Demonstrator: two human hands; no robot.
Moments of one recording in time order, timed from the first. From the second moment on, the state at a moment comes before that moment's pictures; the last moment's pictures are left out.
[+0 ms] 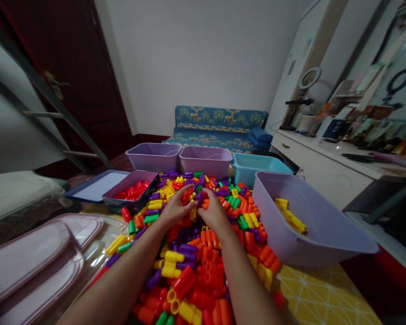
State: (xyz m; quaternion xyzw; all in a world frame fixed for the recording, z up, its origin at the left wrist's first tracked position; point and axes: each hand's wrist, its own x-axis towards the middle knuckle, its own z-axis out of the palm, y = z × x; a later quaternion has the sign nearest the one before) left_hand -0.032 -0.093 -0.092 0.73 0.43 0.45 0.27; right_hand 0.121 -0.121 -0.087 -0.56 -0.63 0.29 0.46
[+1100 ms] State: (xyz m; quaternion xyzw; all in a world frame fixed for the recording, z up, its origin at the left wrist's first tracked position) left_hand -0.032 -0.105 -0.078 0.68 0.33 0.55 0.35; right_hand 0.110 -0.126 -0.077 -0.44 -0.60 0.37 0.55
